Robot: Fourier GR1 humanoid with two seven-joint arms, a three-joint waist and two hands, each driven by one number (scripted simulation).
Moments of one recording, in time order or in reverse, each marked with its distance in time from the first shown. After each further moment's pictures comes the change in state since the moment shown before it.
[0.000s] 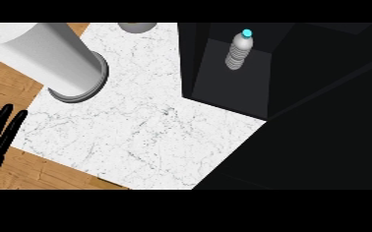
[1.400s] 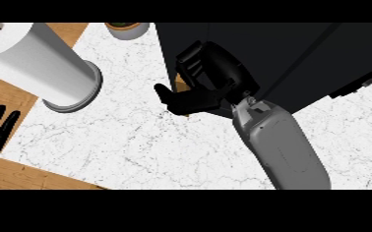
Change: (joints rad) left arm 0.008 -0.012 0.031 0.068 0.025 -0.026 -0.003; right arm -0.871 0.380 -0.289 0.846 0.075 -0.486 0.328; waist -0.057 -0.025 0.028
